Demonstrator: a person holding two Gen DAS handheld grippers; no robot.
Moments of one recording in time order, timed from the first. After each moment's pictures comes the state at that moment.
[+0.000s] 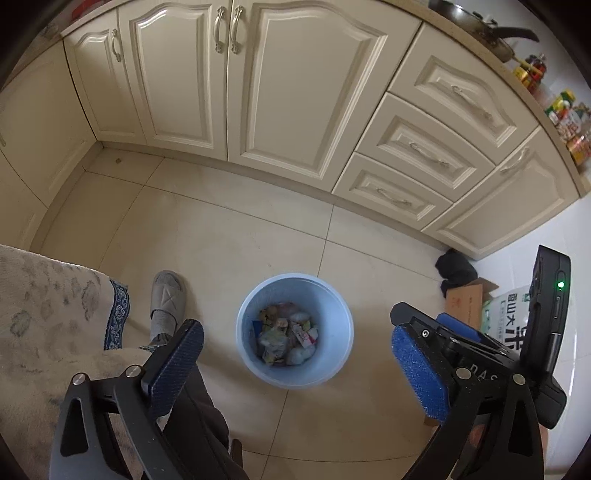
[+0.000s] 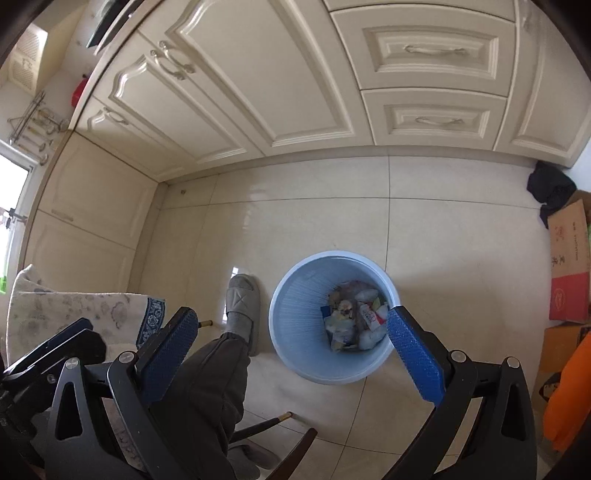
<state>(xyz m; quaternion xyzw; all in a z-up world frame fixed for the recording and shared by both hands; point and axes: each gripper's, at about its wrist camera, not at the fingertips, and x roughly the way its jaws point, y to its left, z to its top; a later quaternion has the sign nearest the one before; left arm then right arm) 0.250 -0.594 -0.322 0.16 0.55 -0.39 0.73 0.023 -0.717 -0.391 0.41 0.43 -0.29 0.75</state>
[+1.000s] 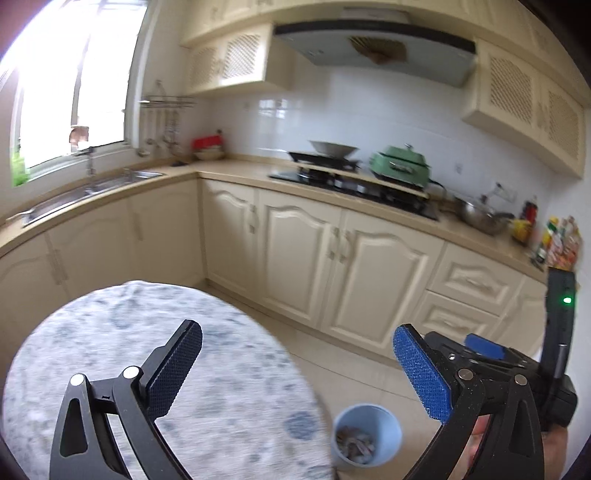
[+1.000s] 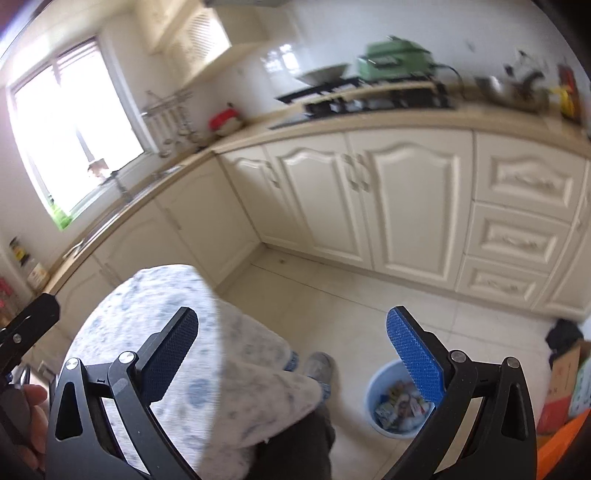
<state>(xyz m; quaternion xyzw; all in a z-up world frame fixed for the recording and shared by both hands) 0.130 -0.219 -0.085 0.02 0.26 -0.30 0.92 0.110 -0.488 -0.126 0.20 0.28 -0.18 0.92</state>
